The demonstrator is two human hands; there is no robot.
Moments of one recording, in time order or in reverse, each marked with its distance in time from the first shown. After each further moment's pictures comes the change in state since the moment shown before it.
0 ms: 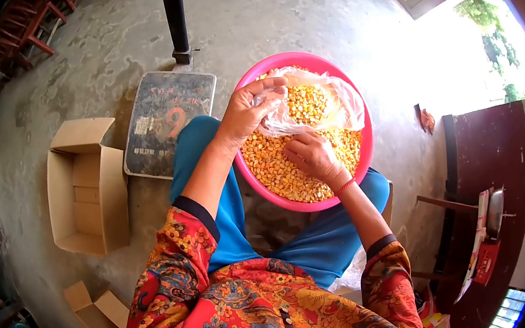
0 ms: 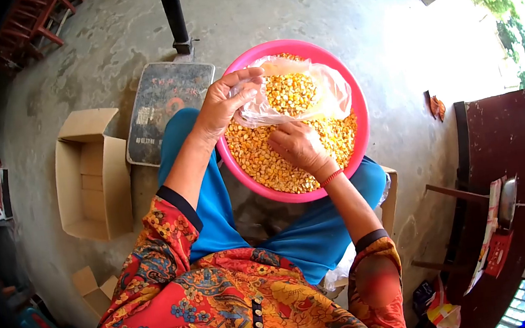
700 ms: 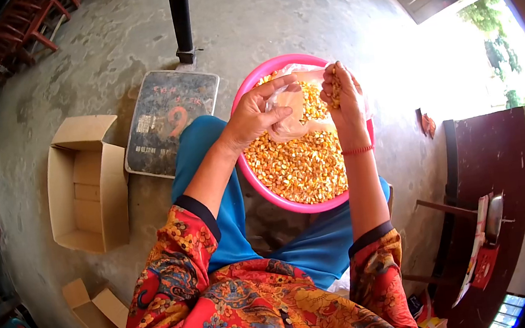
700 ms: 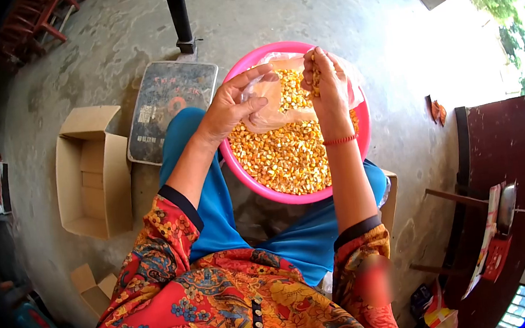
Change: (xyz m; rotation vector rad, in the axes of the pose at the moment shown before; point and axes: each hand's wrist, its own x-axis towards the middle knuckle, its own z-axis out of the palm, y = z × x) left_hand -0.004 0.008 0.006 -0.034 -0.154 0.017; right_hand 0.077 0.033 -0.061 1.475 0.641 0.622
